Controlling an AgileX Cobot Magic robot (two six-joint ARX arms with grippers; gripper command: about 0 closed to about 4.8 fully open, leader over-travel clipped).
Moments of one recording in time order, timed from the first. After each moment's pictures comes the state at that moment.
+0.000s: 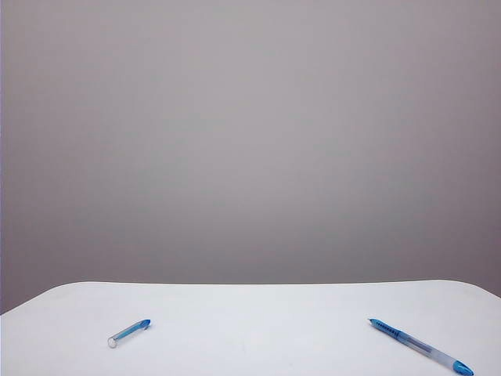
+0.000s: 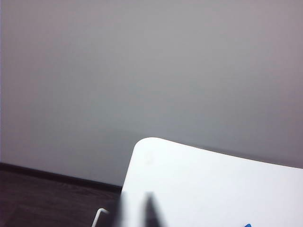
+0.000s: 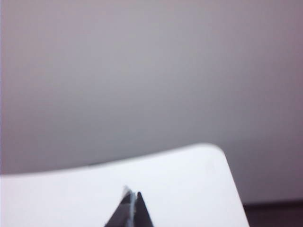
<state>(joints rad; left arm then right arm) -0.03 0.00 0.07 -0.11 -0.11 -0.11 0.08 0.00 0.02 0.01 0.00 0.23</state>
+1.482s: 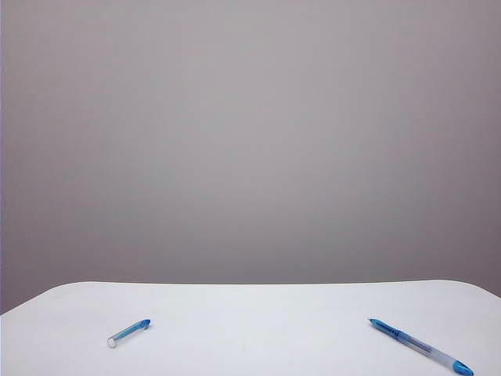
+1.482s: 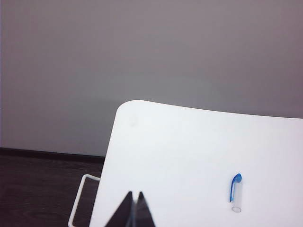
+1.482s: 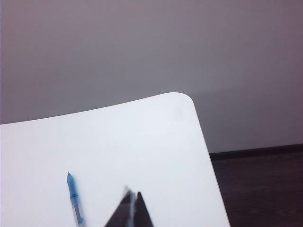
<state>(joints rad) -0.03 0.00 0.01 -0.18 -0.01 -0.06 0.08 0.01 0.01 -0.18 0.08 0.19</state>
